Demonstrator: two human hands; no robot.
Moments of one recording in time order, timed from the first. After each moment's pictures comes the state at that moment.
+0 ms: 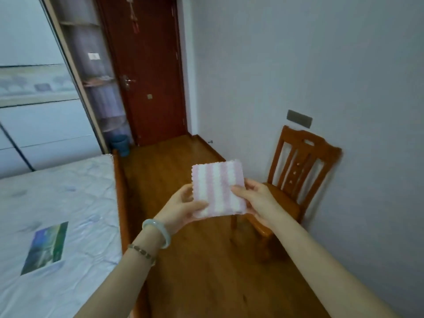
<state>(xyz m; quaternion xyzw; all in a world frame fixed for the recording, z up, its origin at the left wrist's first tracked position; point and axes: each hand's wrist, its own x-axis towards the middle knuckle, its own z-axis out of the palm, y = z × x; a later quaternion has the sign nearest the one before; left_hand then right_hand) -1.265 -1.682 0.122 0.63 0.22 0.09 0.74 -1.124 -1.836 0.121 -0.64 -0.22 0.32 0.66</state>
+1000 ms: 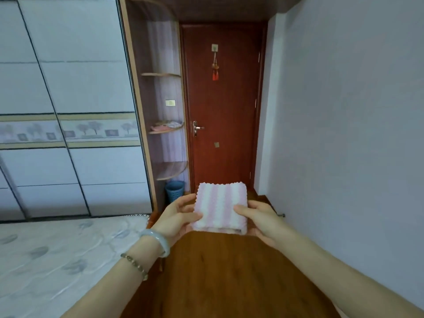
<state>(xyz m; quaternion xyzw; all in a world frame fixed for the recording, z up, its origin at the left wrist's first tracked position) -0.870 -1.174 0.177 0.54 0.29 0.31 0.72 -0.676 -1.283 0.178 -0.59 -0.34 0.45 0.58</state>
